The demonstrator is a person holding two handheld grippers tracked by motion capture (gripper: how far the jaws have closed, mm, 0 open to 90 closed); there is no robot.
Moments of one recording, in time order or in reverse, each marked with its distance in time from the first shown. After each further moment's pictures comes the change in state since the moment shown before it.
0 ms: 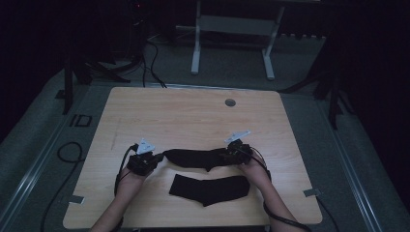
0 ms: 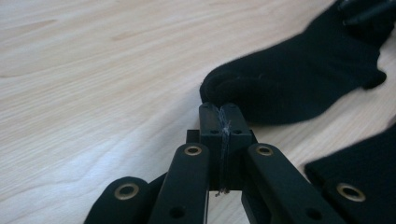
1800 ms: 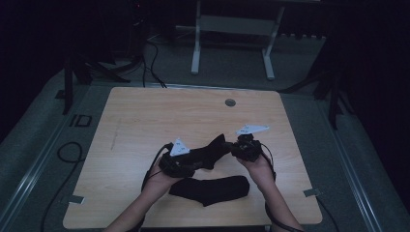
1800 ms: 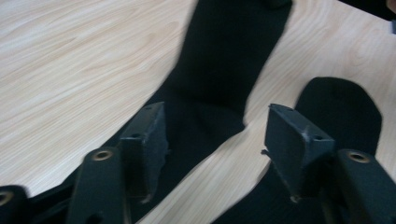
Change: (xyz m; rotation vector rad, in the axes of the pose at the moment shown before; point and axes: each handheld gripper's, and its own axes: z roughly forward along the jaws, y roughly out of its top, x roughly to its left) left arm -0.085 0.055 0.018 -0.054 -0.159 0.148; right arm 0.021 0.024 -0.071 -0.221 0.080 0.111
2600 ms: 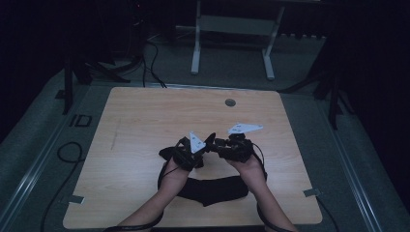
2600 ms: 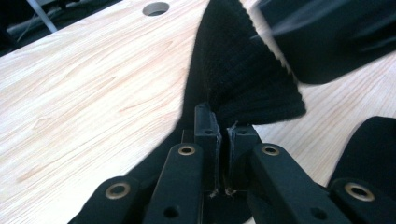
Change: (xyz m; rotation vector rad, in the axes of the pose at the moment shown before) left arm -0.011 0.032 0.014 -0.025 0.221 0.027; right arm 0.030 0.017 -0.005 -0.083 0.070 0.014
